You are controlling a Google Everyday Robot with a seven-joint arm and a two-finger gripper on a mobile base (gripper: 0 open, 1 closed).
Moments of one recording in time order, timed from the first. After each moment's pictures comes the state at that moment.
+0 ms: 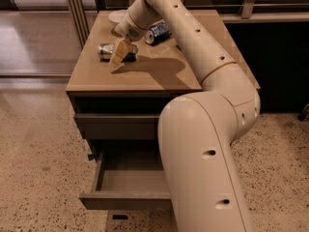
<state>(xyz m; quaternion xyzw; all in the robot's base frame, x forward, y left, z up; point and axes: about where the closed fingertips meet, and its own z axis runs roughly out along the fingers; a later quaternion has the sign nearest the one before) 0.799 0.119 0.858 -0.67 0.64 0.15 0.34</state>
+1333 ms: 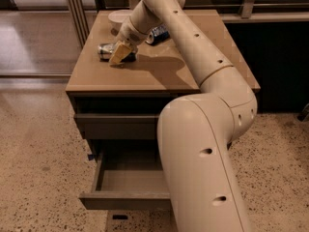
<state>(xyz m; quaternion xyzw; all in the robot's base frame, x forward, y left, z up) 0.803 0.119 0.837 -0.66 0.65 0.16 0.33</state>
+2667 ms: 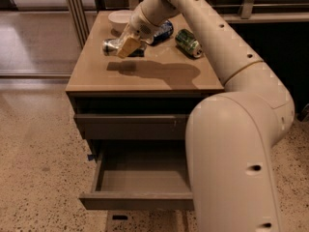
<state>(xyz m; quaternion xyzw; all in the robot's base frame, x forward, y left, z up) 0.762 0.093 0.879 -0.66 0.65 0.17 0.33</state>
